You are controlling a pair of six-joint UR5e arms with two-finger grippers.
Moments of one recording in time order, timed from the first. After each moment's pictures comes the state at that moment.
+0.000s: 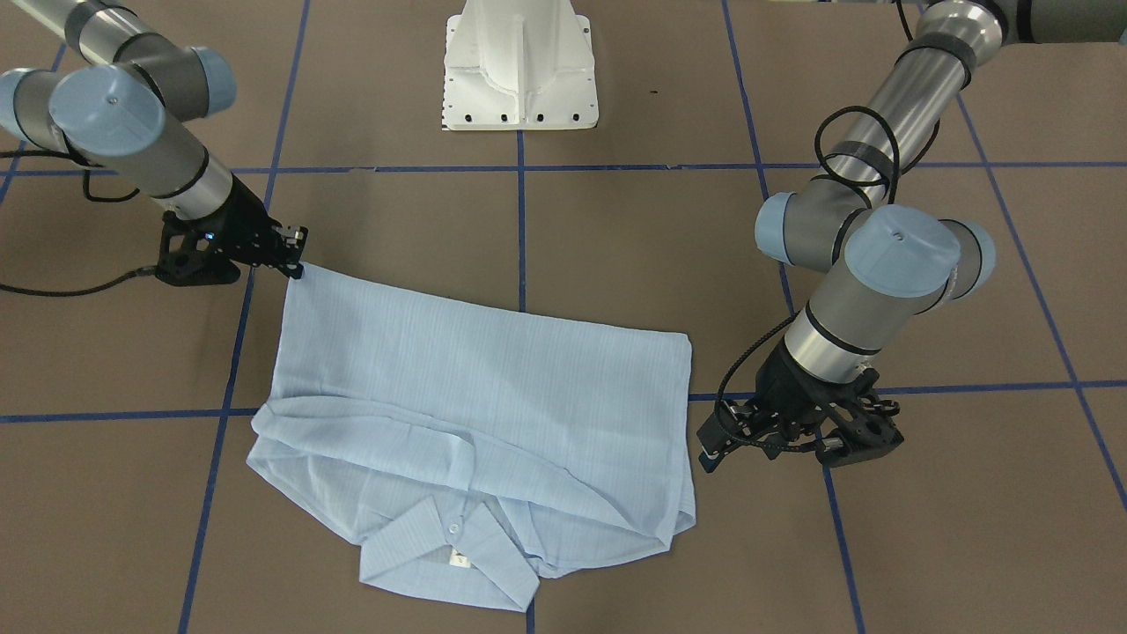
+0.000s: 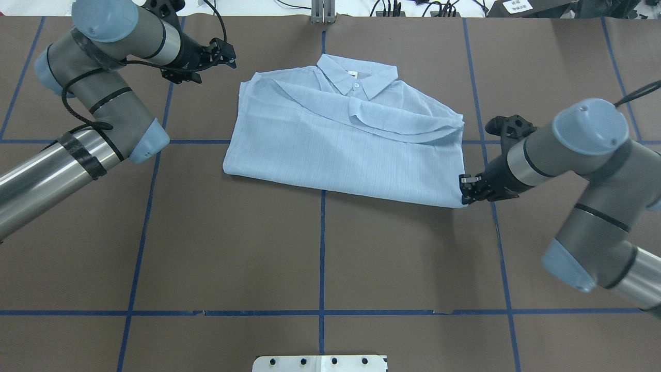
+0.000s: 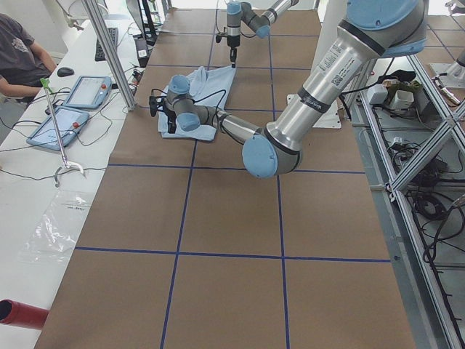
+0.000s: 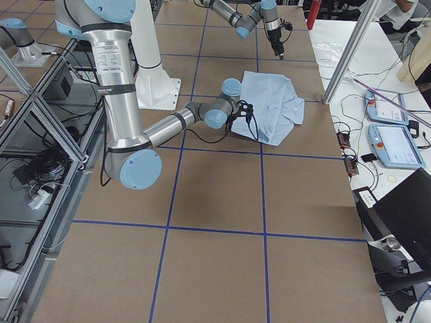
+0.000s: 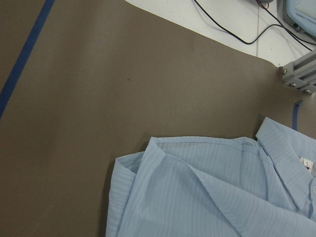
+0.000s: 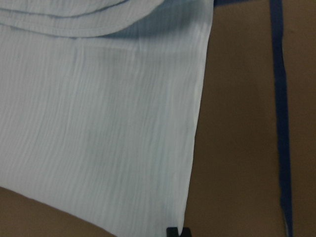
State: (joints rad) left arm -0.91 -2.25 -1.23 -2.31 -1.99 -1.34; right arm 0.71 -1.47 1.90 -1.15 2.16 1.21
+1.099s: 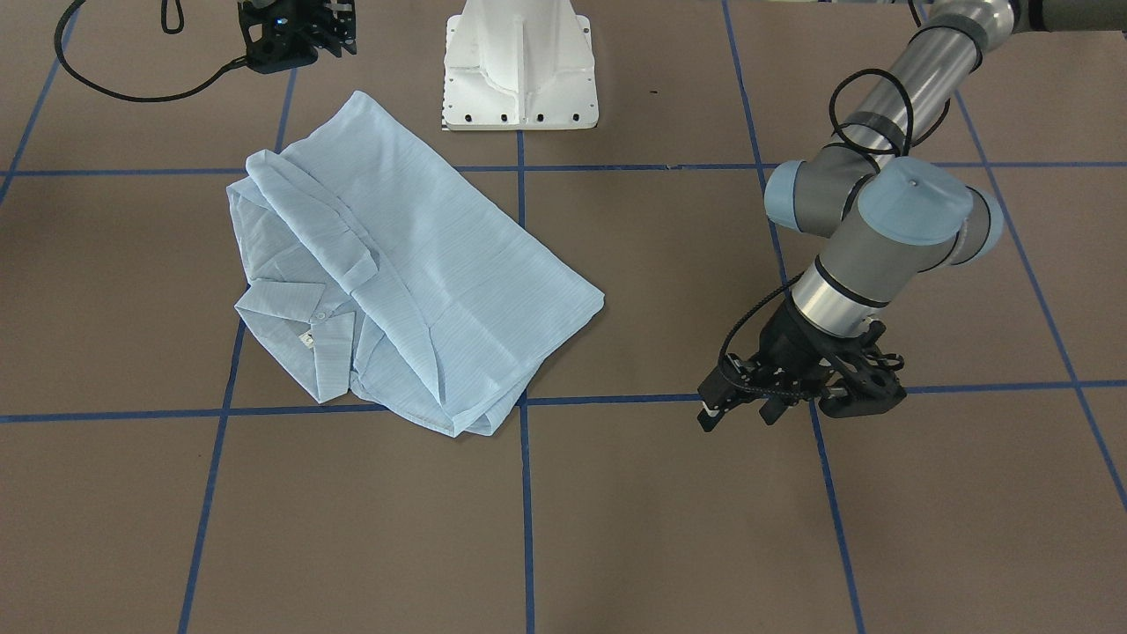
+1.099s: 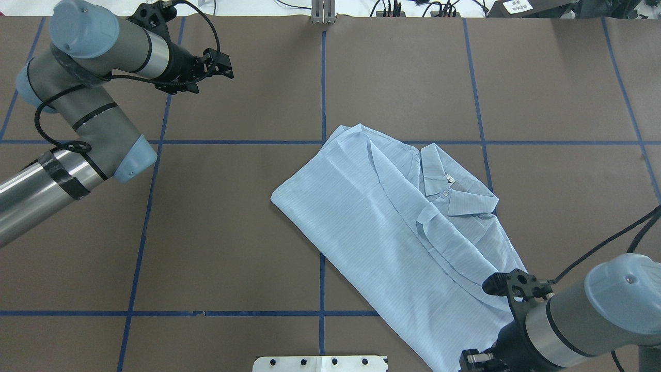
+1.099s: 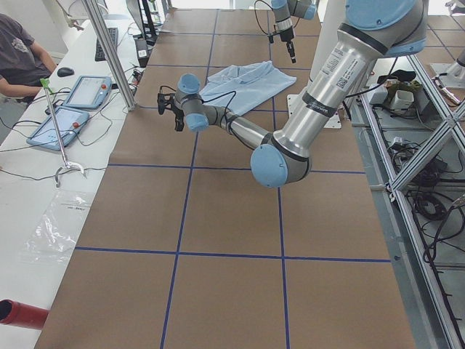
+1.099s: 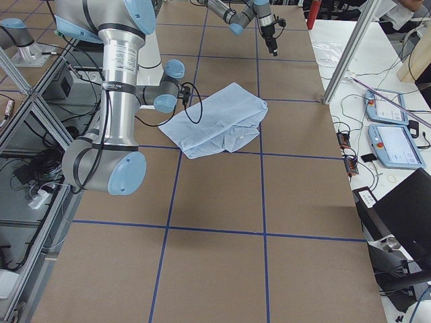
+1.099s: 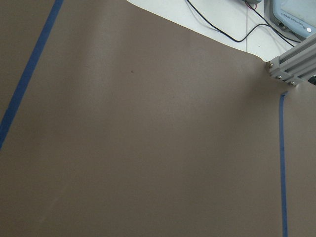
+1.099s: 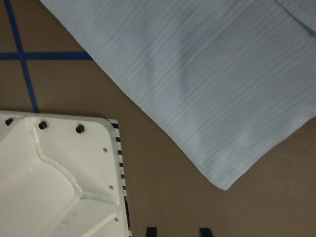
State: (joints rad) left arm -0.87 -2.17 -1.39 -2.30 -1.99 -1.36; right arm 0.25 -1.68 2.29 -1.15 2.12 1.49
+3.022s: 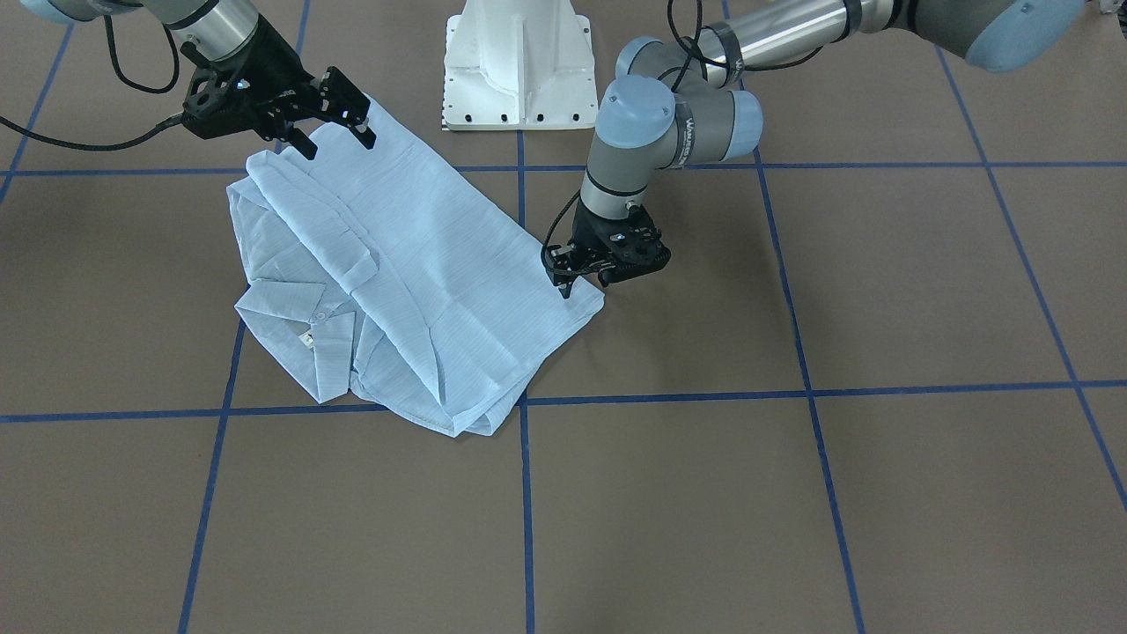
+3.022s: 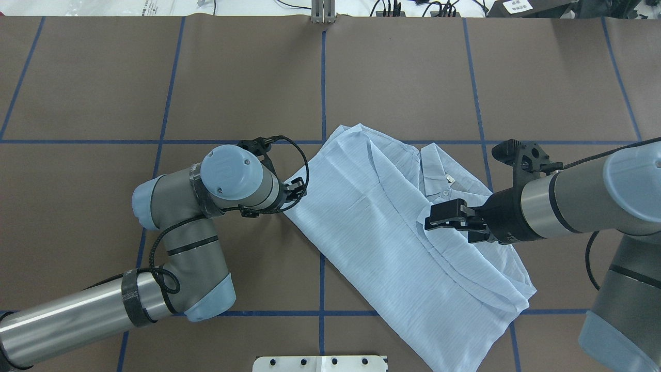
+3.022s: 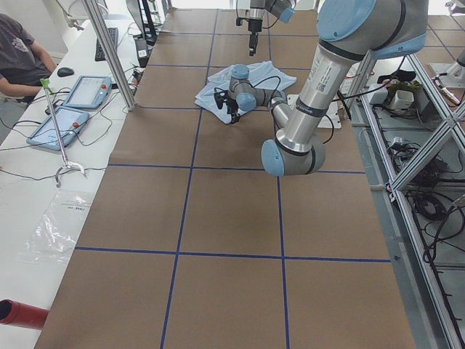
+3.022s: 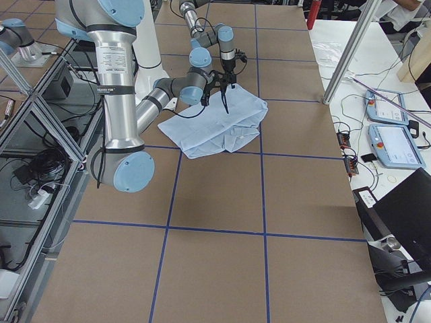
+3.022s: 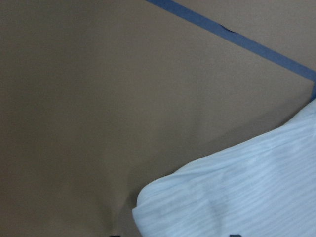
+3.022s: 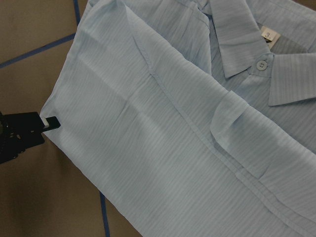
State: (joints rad) left arm -0.47 -2.21 -1.55 -1.87 -1.77 -1.66; right arm 0.58 -1.49 2.19 -1.15 2.03 1.50
